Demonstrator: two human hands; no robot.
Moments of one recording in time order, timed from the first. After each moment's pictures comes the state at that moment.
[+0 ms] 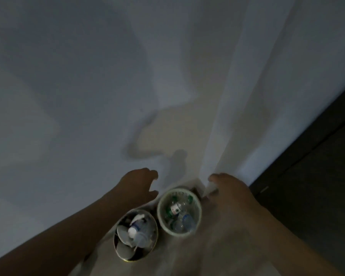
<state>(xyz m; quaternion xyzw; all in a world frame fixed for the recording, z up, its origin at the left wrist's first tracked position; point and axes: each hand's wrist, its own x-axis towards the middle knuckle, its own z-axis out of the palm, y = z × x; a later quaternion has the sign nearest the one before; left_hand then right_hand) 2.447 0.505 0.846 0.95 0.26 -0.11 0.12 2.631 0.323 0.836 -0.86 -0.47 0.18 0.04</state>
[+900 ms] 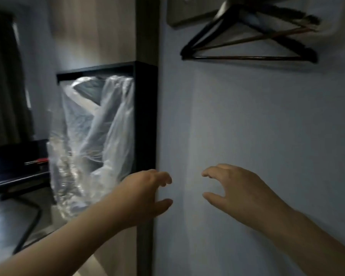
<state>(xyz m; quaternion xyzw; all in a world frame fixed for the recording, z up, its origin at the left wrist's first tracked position) 1.818 0.386 1.167 0.71 0.67 0.19 -0.10 2.032 0.472 1.190 -0.33 -0.92 -0.06 0.20</state>
